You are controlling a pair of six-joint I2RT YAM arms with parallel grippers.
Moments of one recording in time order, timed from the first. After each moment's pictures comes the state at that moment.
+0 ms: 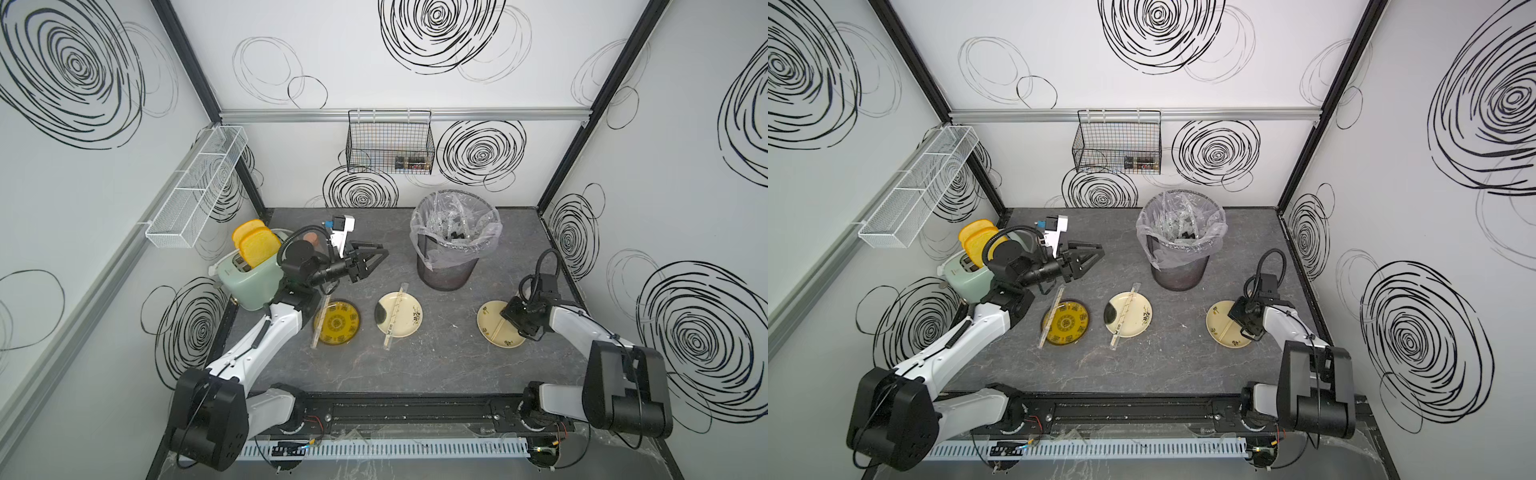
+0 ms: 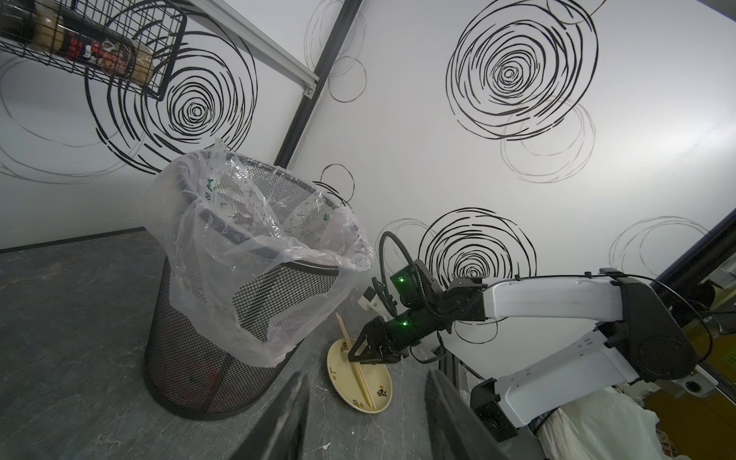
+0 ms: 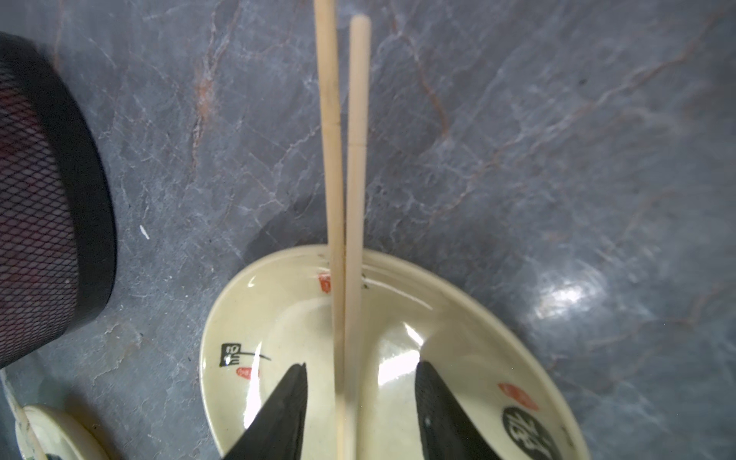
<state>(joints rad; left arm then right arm) -0.25 1.21 0.76 0.54 0.92 -0.63 -0.12 1.30 0.57 -0.45 -0.17 0.57</state>
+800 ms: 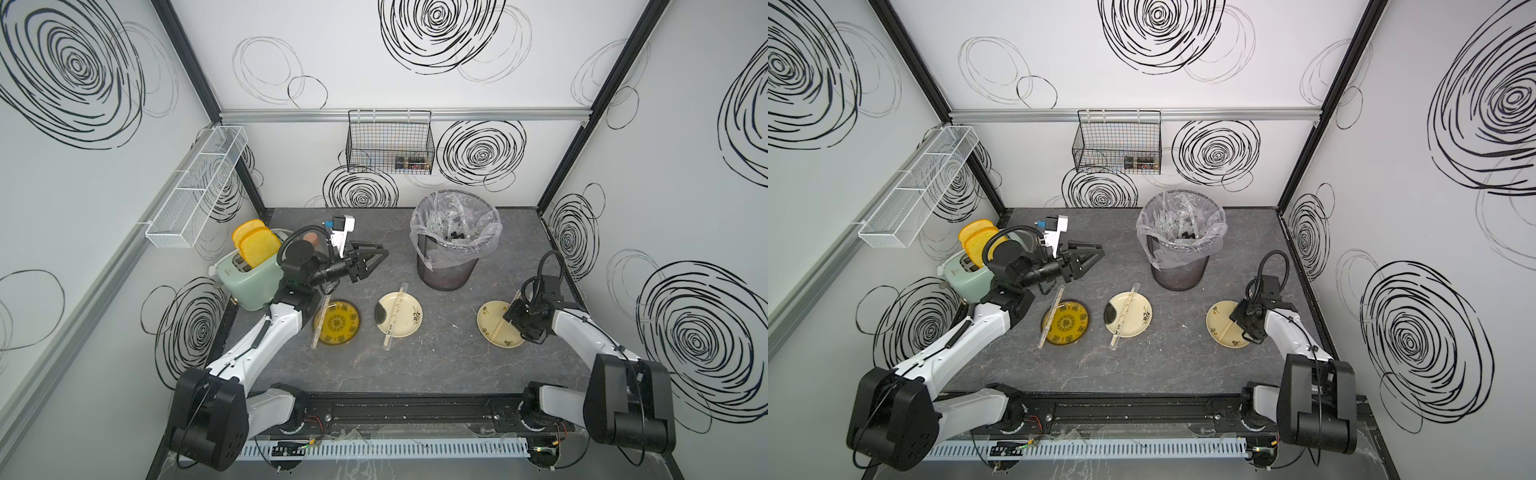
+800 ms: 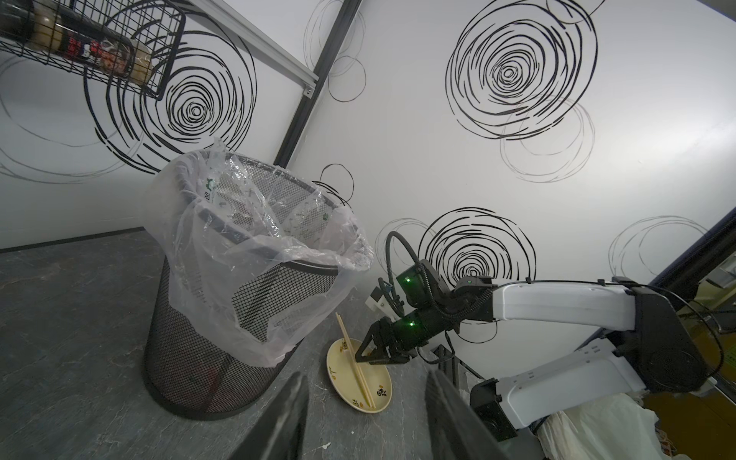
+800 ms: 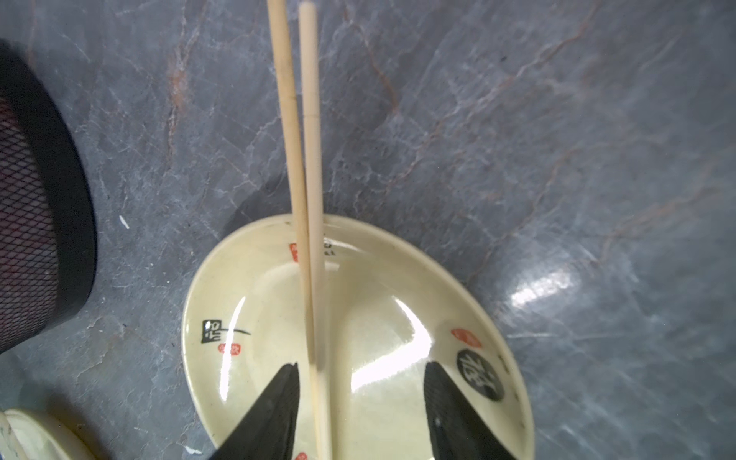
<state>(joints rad) -0.25 1.21 0.76 0.54 0.92 -0.63 -0.11 1.22 0.57 -0.55 -0.13 0.59</state>
